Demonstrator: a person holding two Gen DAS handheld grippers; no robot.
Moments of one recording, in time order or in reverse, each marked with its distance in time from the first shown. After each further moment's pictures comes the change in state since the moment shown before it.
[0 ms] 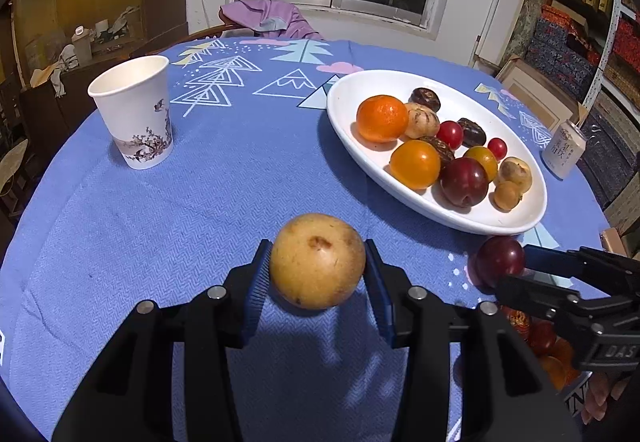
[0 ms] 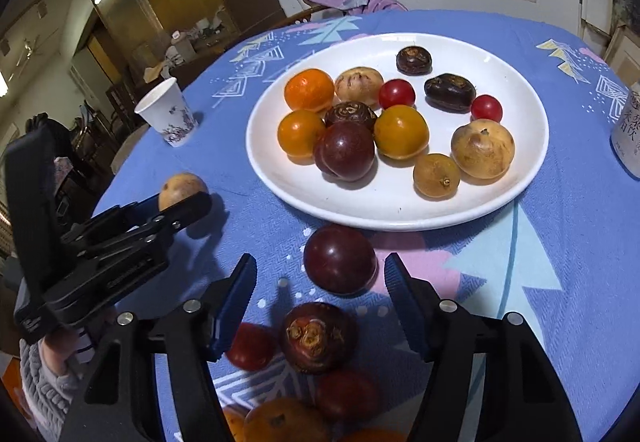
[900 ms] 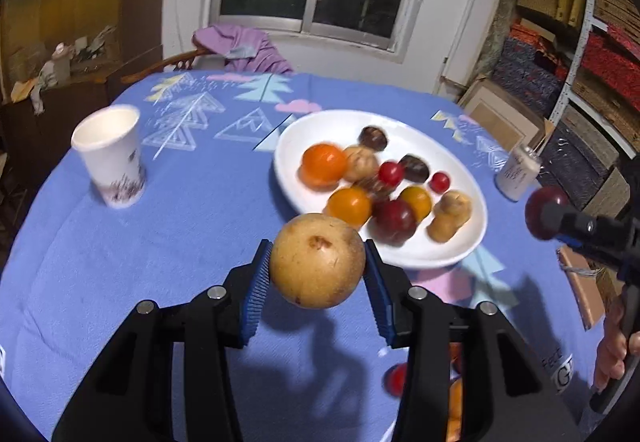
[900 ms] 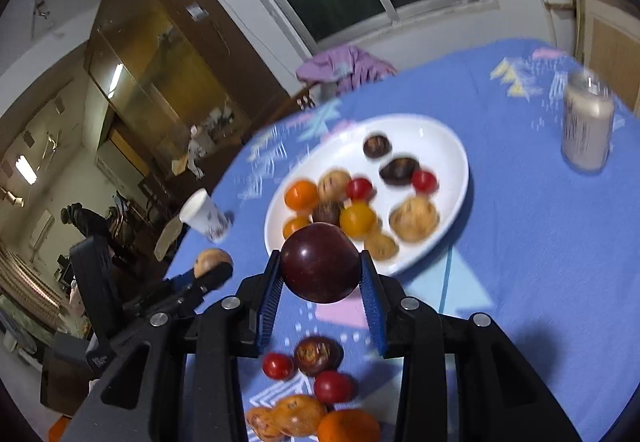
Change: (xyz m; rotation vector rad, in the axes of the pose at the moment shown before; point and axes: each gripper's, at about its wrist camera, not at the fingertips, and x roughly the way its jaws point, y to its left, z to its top) left arm -0.041 -0.030 0.026 0.029 -0.097 -0.109; right arm -0.104 -0.056 0.015 0.180 -0.269 0.163
